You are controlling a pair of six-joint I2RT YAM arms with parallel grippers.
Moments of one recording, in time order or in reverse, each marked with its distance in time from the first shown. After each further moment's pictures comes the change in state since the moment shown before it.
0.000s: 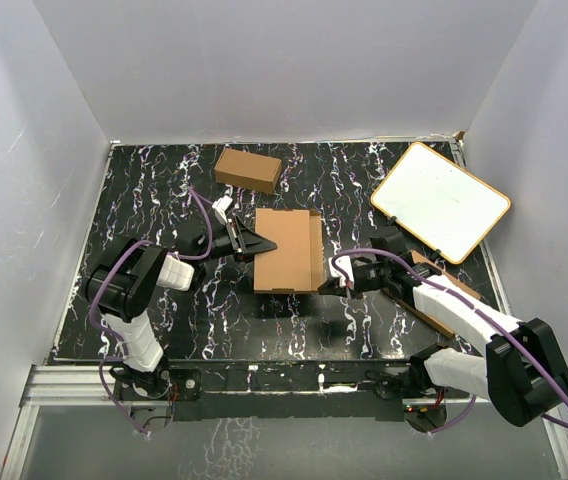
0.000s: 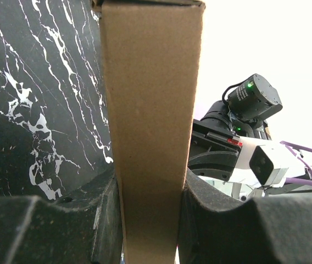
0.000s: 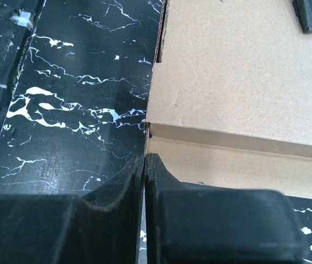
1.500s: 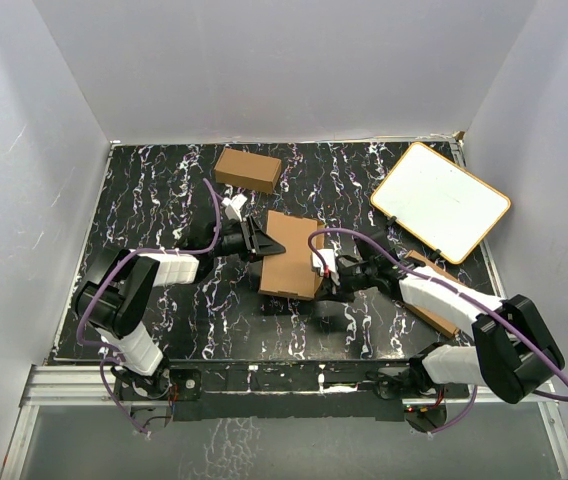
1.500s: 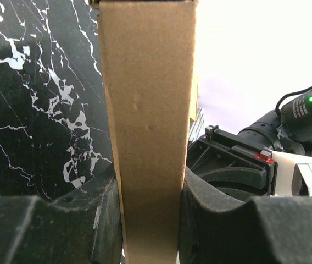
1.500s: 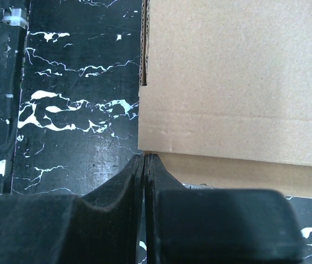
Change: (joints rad) left arm -0.083 -0.114 0.122 -0.556 -0.150 0.323; right arm 0.085 0.122 0.046 -0.005 0.142 0.226
